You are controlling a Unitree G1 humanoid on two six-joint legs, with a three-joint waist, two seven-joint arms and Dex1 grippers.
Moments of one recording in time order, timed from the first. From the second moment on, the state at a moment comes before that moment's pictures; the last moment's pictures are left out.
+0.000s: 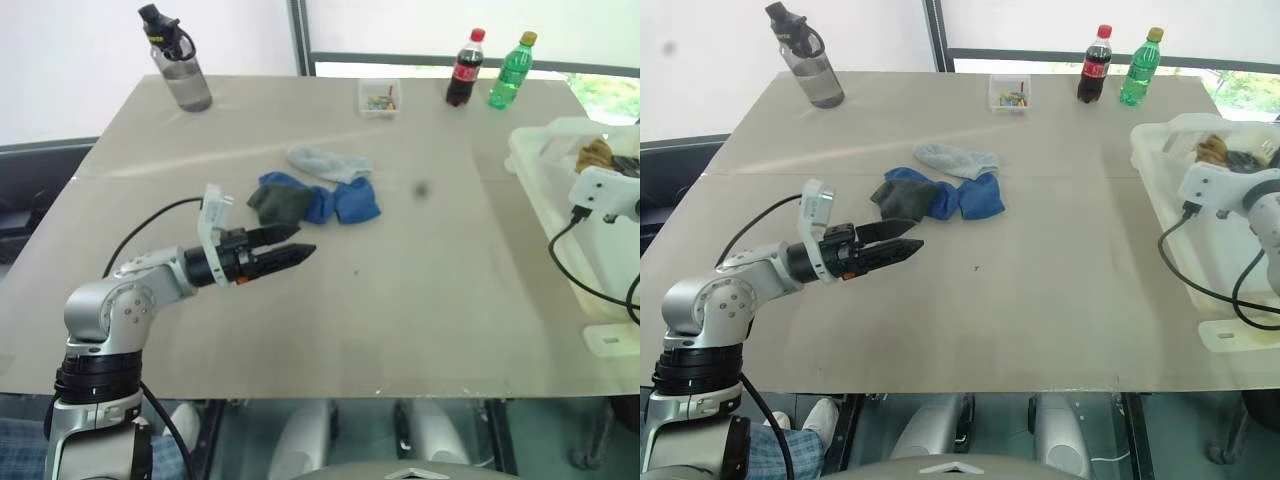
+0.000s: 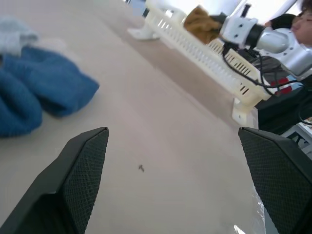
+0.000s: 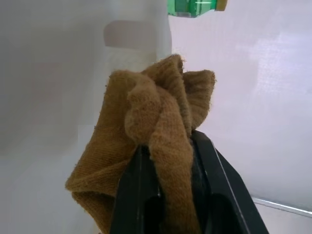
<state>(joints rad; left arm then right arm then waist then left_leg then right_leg) -0.35 0.67 0.22 -0.17 -0.85 0.87 -0.97 -0.48 -1.08 0.09 0.28 -0.55 0.07 0.39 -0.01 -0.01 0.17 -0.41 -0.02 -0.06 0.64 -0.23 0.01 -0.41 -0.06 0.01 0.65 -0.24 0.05</state>
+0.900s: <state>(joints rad) -0.37 0.66 0.23 -0.20 -0.85 0.67 -1.03 -0.24 -1.13 -0.13 -0.09 -0.17 0.42 0.92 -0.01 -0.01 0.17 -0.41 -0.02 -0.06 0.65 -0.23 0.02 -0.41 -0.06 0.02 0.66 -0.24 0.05</state>
